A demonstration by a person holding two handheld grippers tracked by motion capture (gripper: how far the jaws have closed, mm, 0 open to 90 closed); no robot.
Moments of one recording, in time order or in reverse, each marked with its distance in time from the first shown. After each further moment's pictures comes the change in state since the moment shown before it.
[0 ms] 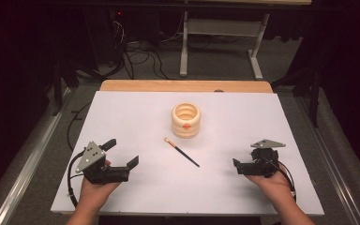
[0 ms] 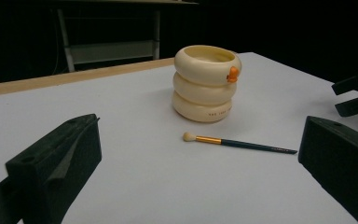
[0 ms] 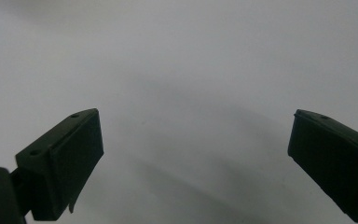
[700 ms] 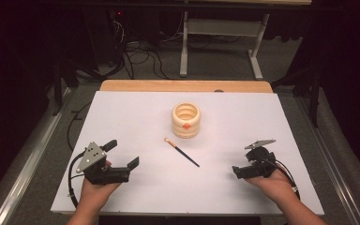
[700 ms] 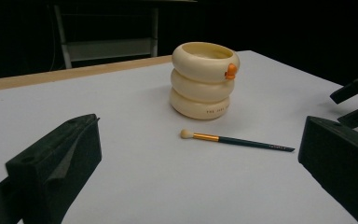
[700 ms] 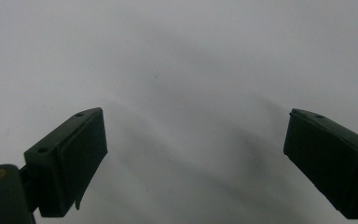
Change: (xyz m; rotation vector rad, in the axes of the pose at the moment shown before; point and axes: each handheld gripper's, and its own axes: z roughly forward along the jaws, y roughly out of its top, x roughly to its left) left arm 0.000 -0.002 0.001 0.007 -0.009 -0.009; right arm 0.007 0.005 0.004 0.210 0.023 -0.075
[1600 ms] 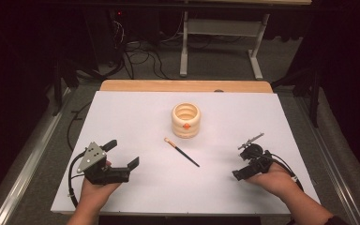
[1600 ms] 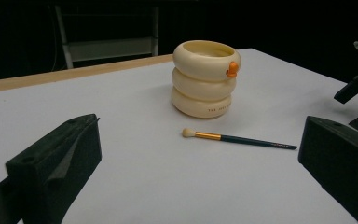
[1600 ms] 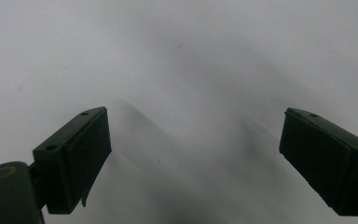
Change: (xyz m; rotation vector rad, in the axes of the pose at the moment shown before) left arm 0.000 0.000 0.001 0.006 0.006 0.014; right arm 0.007 0.019 -0.003 0.207 0.033 -0.123
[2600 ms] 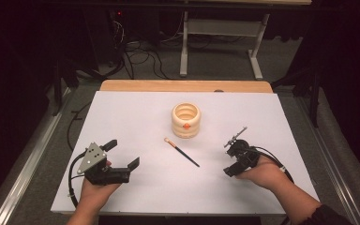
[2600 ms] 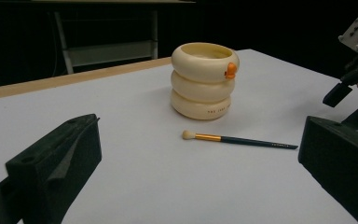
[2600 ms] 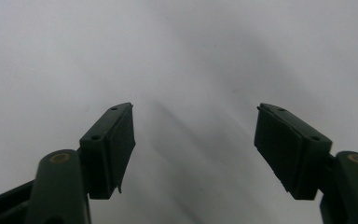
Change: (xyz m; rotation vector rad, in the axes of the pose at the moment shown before) left arm -0.001 0.000 0.000 -0.010 -0.003 0.024; right arm 0.023 0.033 -0.005 0.046 0.060 -0.133
